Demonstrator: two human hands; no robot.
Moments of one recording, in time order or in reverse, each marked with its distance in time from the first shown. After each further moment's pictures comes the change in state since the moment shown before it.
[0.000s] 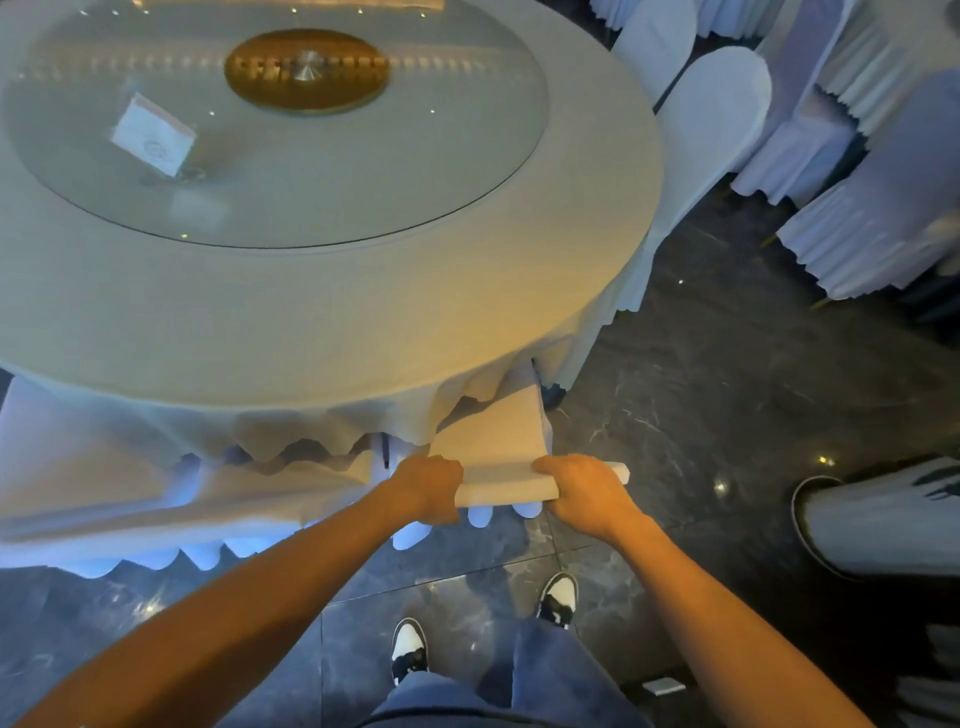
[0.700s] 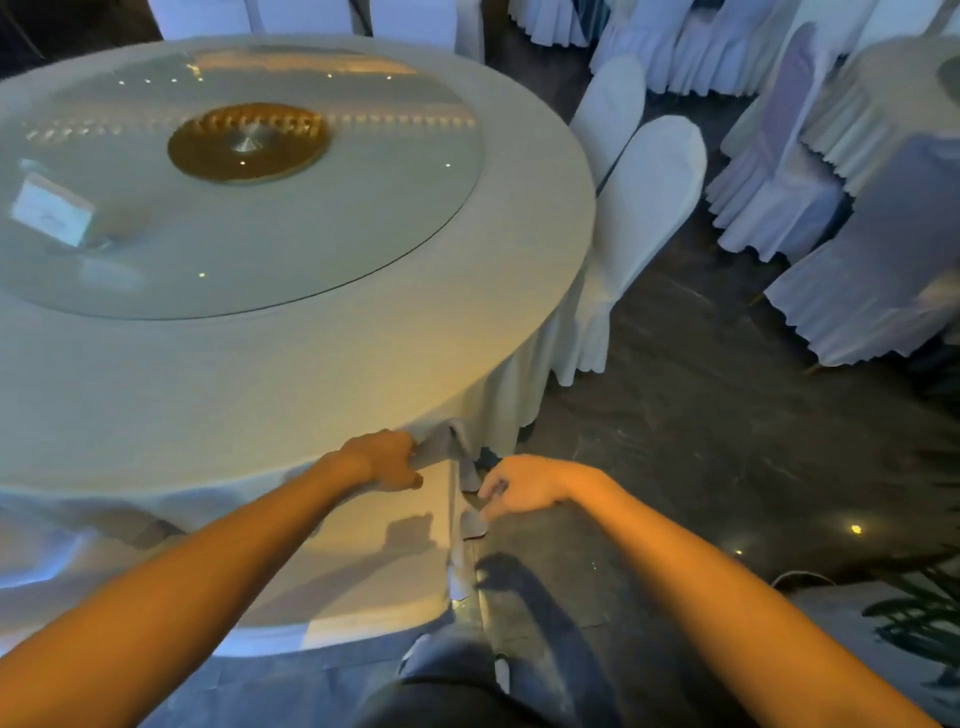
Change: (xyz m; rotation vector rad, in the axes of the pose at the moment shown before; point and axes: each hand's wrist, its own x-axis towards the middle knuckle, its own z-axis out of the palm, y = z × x) left_hand 0.162 0.153 -0.186 -0.198 0.049 -0.261; right_hand 0.077 0.218 -0.184 0.185 -0.541 -0.158
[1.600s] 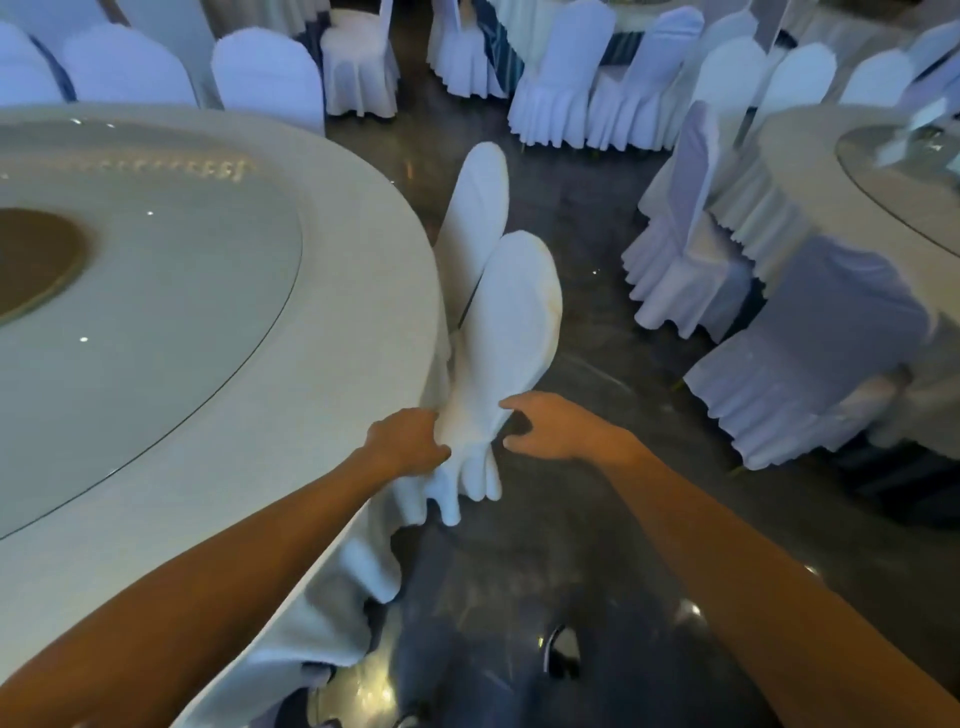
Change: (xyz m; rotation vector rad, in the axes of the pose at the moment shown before) left_hand 0.409 0.366 -0.330 -0.148 0.279 0.081; right_hand 0.026 0.416 -0.508 -0.065 0.445 0.108
